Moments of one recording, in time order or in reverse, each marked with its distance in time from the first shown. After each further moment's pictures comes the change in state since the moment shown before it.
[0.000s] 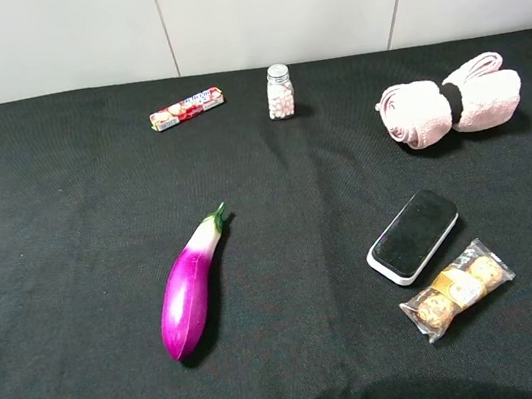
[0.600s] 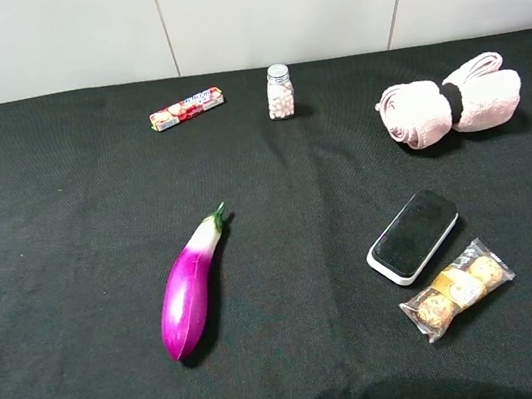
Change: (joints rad) left arm 0.000 0.000 0.000 0.000 0.000 0.000; right arm 0.000 0.000 0.000 0.000 0.000 0.000
